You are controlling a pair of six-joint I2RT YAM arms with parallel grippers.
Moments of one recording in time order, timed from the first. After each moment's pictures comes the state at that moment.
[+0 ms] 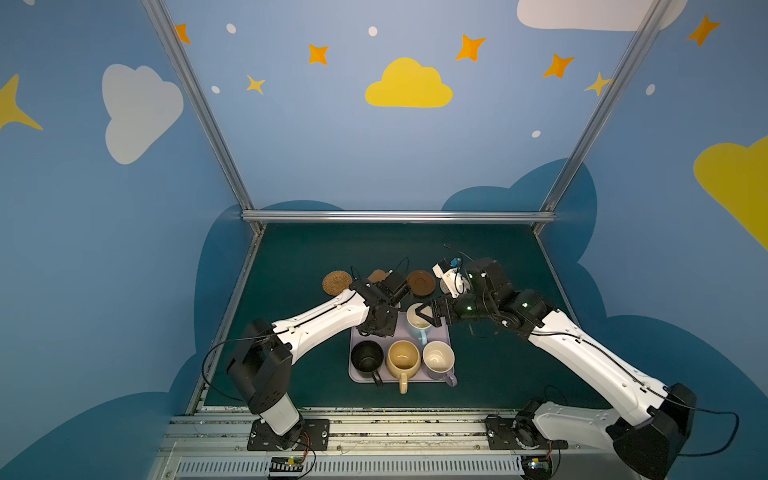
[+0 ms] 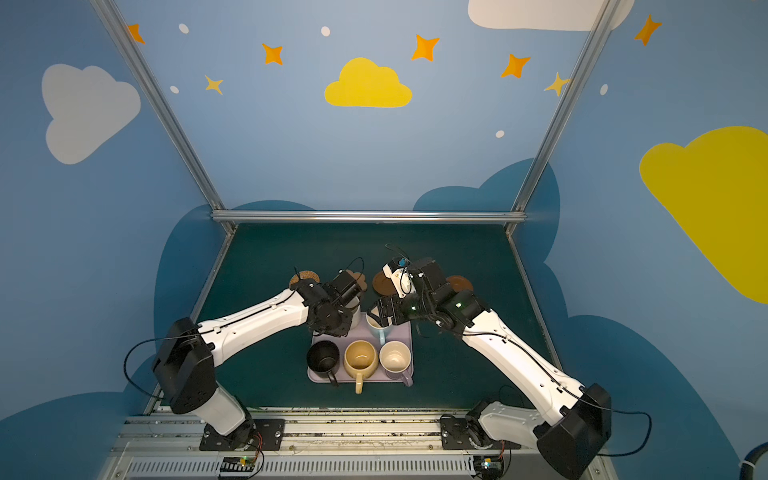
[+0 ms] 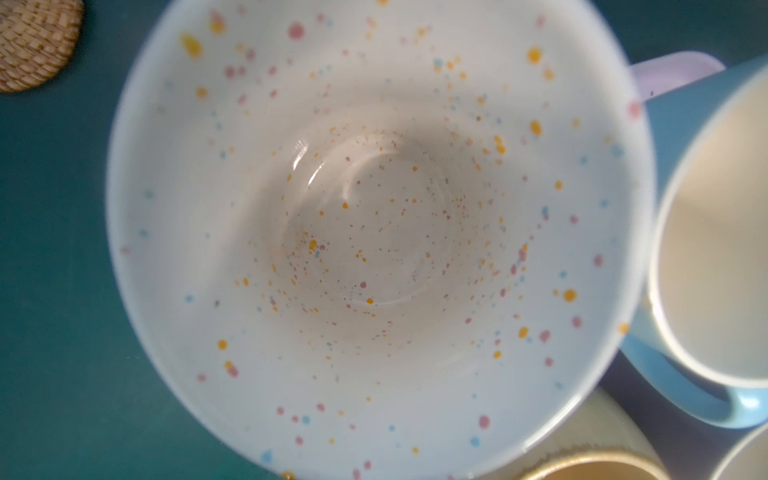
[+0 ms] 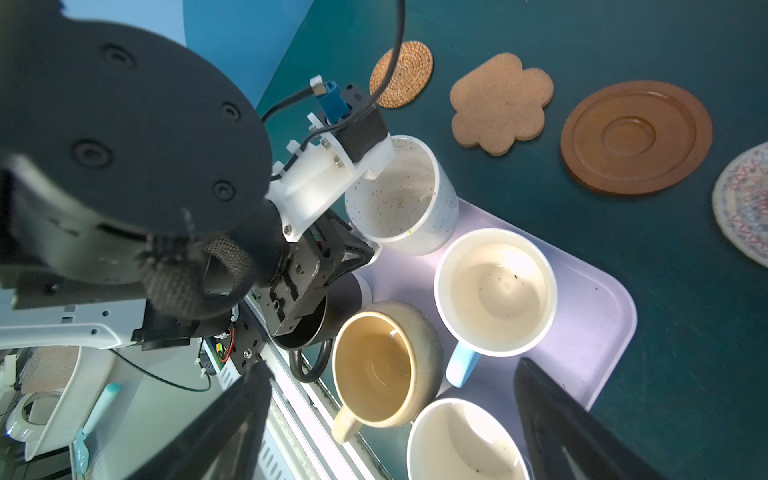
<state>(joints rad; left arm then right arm) -0.78 1.64 1.28 -1.00 -0.10 -0.55 0.70 1.20 1.12 -0.66 -0.34 0.34</state>
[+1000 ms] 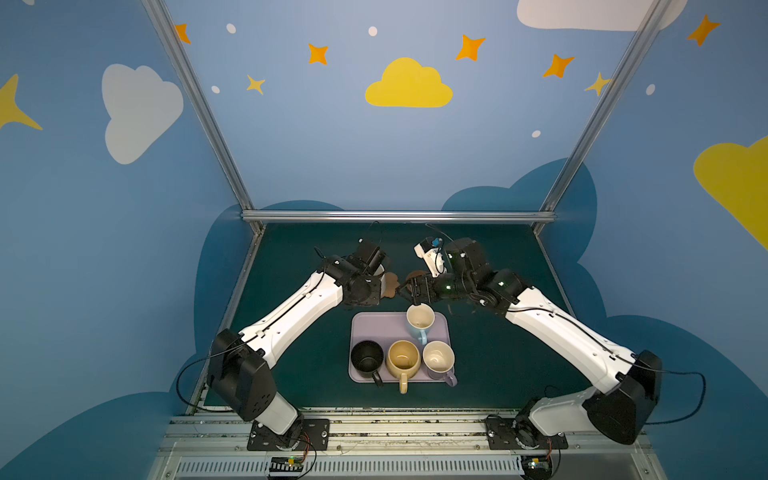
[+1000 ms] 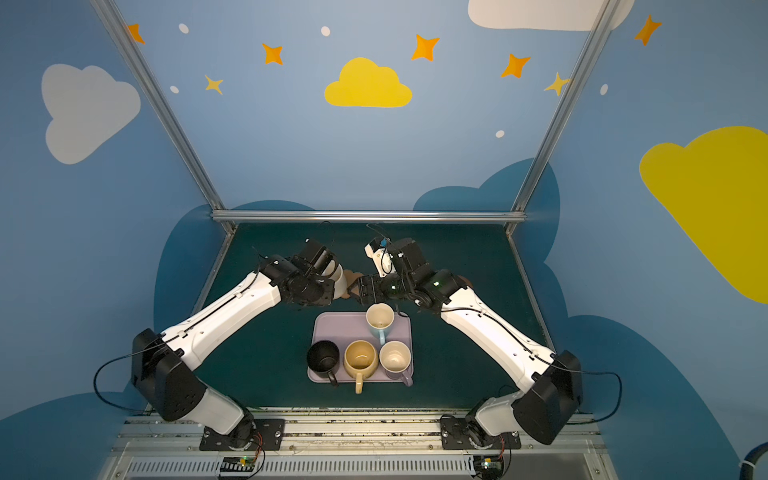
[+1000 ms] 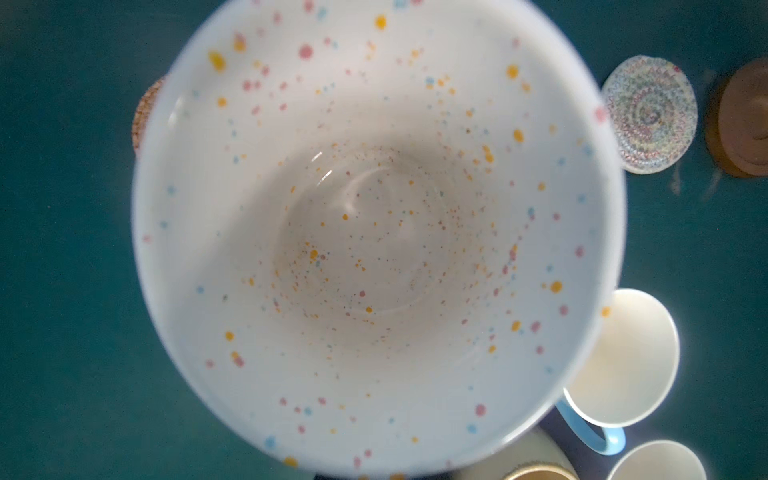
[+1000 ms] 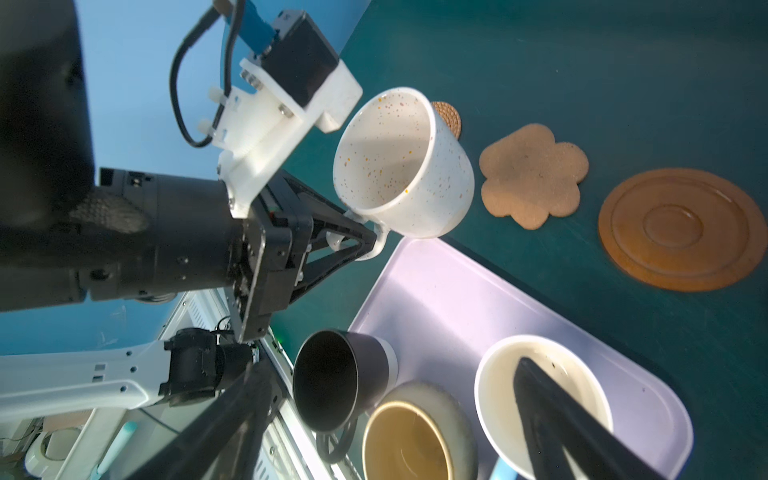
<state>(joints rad) -0.58 1.56 1.43 -1.03 -0.10 -0.48 0.75 1.43 1.35 -0.58 -0.34 0.39</state>
